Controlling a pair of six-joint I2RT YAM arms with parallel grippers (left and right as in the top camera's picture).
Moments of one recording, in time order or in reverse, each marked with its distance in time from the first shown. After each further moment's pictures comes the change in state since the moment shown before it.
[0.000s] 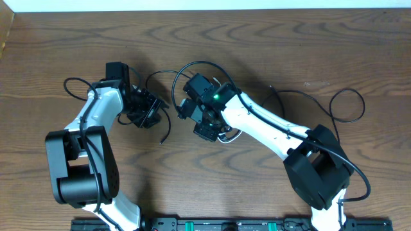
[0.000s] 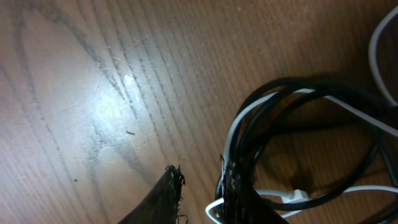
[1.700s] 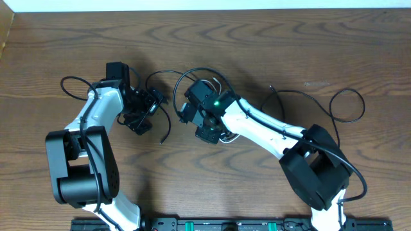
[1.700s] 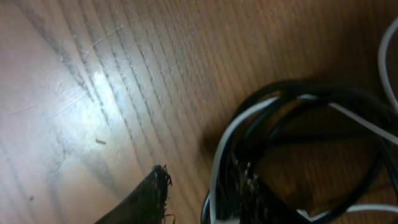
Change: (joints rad) left arm 0.001 0.000 0.000 -0.002 -0.105 0.005; right arm 0.016 0.000 -0.103 0.137 0.060 -0.037
